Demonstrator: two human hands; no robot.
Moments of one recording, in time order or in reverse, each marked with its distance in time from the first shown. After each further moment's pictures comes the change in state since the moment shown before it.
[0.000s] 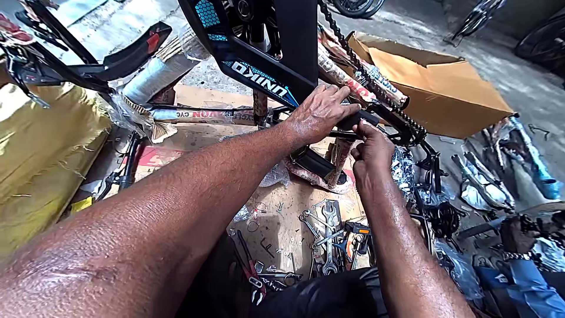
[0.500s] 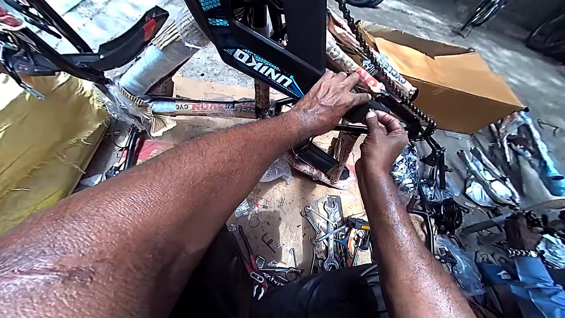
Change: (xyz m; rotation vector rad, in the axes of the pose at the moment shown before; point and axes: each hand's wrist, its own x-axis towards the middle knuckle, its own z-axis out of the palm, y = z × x) left_hand 0.004 -0.001 0.000 -0.007 0.005 0.003; right_hand 0.021 0.023 -0.011 -0.274 0.024 -0.470
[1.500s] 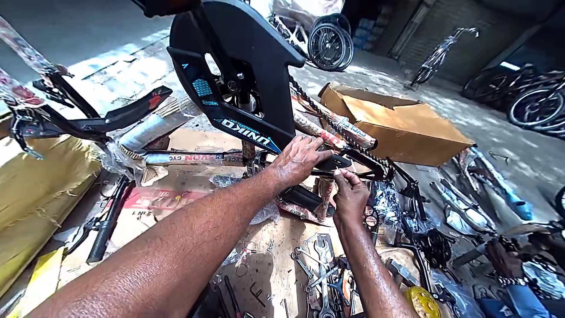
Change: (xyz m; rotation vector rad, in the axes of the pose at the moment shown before) left_hand -0.004 -0.003 0.004 -0.004 0.035 -0.012; right_hand -0.015 0.000 -0.012 0.099 -0.052 0.133
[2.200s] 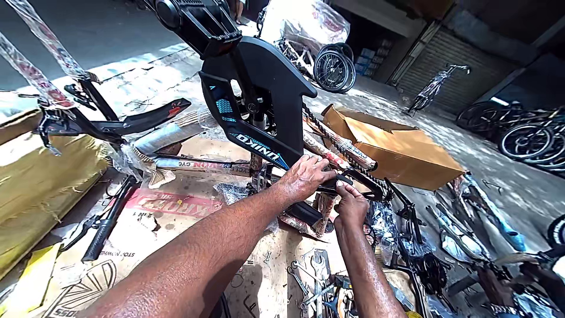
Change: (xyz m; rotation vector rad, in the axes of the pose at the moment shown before) left_hand -0.006 0.004 0.002 -0.011 0.070 -0.001; right_hand 0.005 -0.023 0.022 -0.005 0.109 0.192
